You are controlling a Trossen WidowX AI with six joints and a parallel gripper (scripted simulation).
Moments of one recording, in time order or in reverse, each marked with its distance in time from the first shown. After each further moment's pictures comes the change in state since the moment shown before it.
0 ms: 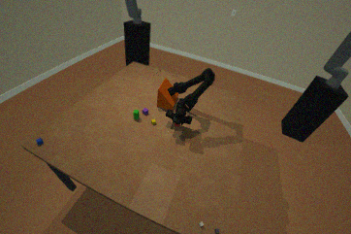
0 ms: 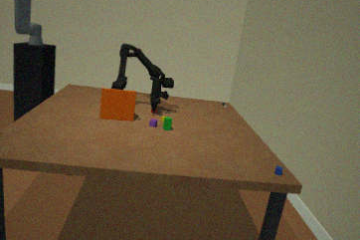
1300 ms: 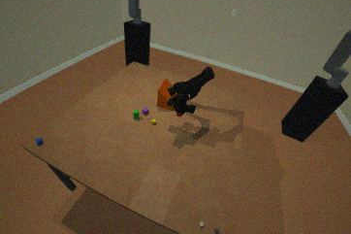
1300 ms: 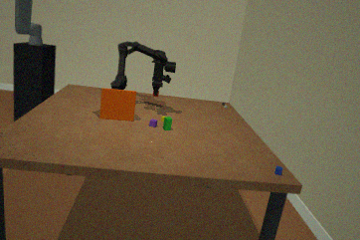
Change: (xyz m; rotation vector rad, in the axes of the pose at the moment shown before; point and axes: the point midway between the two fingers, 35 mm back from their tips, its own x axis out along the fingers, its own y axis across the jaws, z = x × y) arm -0.106 0.000 0.000 0.008 0.000 -0.001
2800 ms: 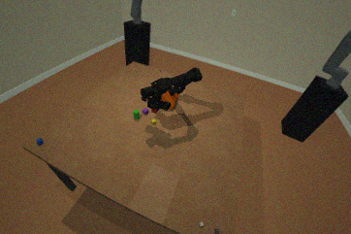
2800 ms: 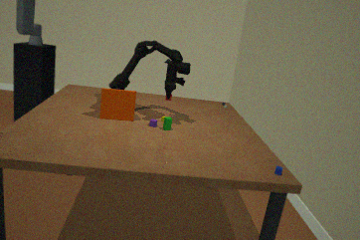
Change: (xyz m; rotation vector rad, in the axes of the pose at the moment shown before) arm -0.025 -0.157 0.069 0.046 -0.003 -0.064
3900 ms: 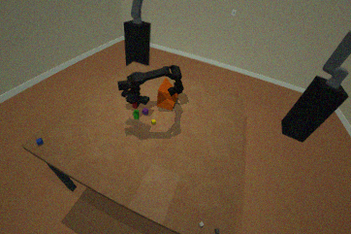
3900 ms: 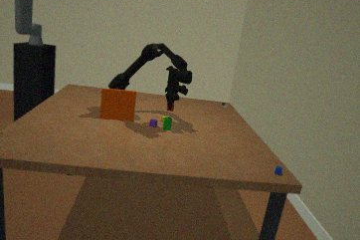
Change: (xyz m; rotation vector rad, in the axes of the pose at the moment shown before) arm 0.024 -0.148 0.009 -0.054 -0.009 0.040
